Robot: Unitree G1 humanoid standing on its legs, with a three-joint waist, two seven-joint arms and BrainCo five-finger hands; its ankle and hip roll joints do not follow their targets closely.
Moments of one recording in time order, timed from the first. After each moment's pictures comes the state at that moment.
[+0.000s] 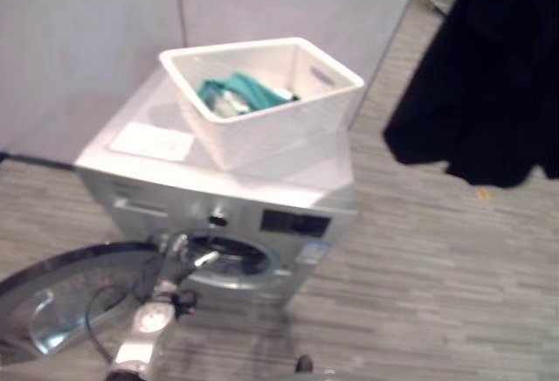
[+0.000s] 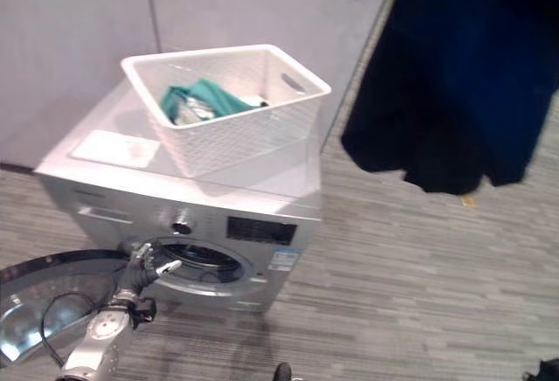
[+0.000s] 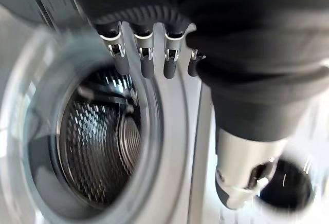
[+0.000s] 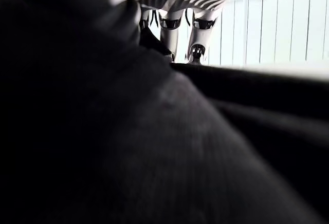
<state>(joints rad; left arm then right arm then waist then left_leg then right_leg) 0.13 0.43 -0.16 0.36 -0.38 -0.12 0.12 -1.85 -1.25 0.83 0.44 -0.48 0.05 -0.66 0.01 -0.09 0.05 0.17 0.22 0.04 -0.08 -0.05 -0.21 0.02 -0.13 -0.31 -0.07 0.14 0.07</state>
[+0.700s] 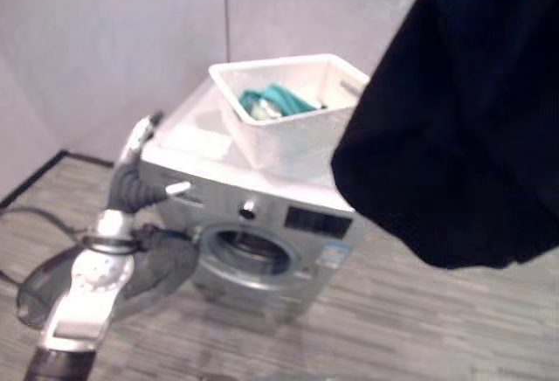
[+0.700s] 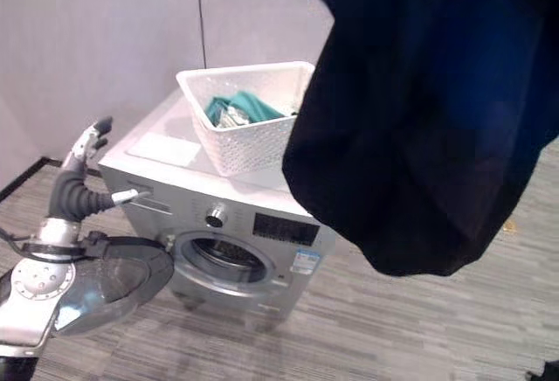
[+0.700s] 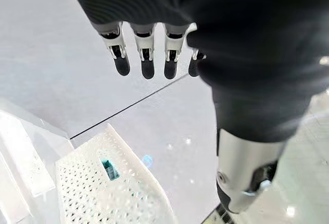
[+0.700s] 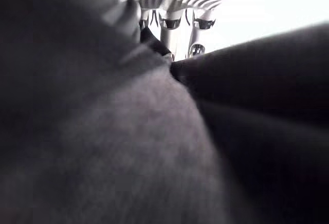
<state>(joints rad) 0.04 0.62 0.08 -0.28 -0.02 -0.21 0.17 -1.88 -1.26 0.92 0.45 -0.58 0.09 -0.59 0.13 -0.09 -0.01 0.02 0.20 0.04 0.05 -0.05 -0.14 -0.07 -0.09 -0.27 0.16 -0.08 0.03</state>
